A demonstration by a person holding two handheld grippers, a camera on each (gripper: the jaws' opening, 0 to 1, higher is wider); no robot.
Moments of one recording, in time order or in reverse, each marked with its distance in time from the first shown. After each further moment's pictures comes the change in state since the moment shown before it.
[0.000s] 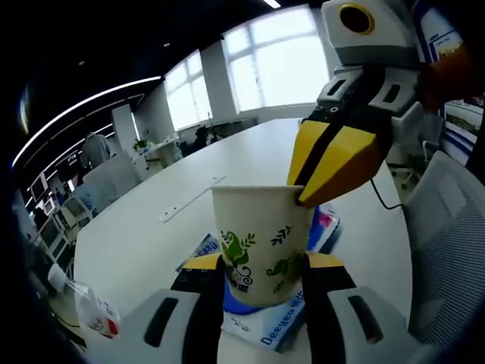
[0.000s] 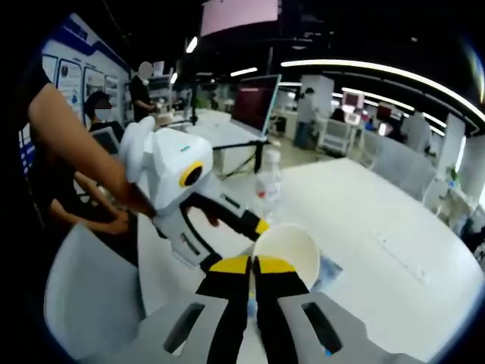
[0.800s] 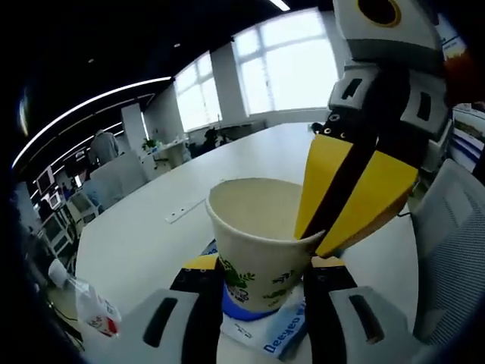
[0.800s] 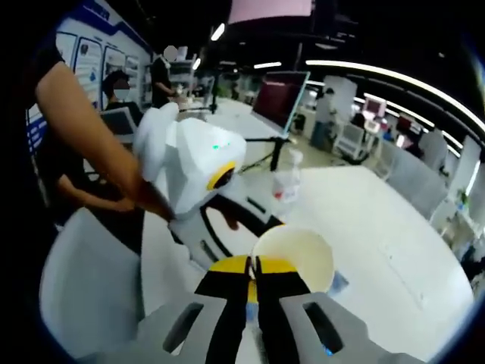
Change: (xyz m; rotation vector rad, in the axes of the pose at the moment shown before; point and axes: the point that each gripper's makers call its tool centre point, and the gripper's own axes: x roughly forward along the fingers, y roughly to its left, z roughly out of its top) left arm 0.003 0.011 0.006 -0.048 -0.041 0.053; right arm 0.014 0.014 0.010 -0.084 0.014 0.063
